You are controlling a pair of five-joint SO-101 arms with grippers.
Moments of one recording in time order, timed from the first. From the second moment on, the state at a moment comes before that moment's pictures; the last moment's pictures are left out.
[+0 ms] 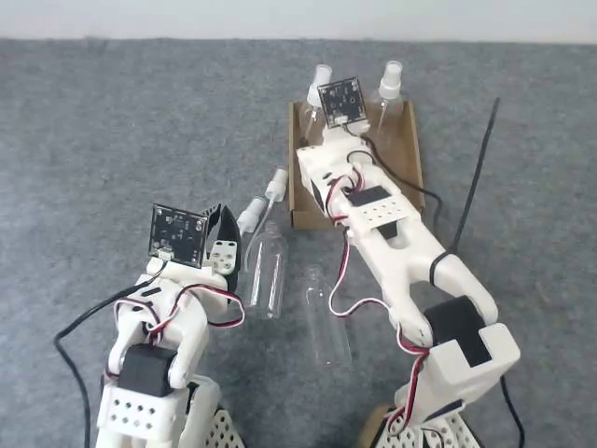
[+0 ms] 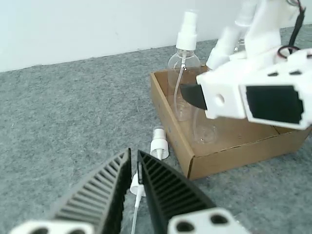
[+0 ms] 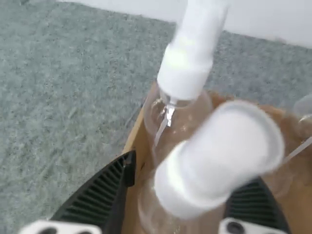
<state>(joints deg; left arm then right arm) 6.5 -86.9 77.4 48.8 3.2 -24.0 8.4 25.8 6.1 -3.6</state>
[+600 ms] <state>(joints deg) 6.5 -86.9 77.4 48.8 3.2 -24.0 -12.8 22.7 19.7 -3.6</state>
